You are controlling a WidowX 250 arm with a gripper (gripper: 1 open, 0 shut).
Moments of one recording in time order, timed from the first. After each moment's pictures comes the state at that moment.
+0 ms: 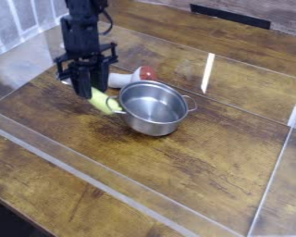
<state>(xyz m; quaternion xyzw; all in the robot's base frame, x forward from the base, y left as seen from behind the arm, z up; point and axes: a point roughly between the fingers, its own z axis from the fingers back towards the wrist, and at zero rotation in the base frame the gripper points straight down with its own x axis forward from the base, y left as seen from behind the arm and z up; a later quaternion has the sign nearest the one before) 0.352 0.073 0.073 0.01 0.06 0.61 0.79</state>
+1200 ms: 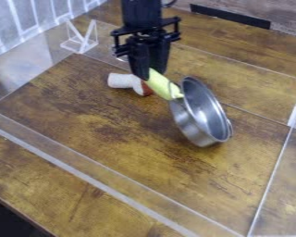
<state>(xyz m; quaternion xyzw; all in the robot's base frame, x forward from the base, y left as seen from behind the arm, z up) 0.370 -0.029 0.116 -0.01 0.05 0.54 0.84</state>
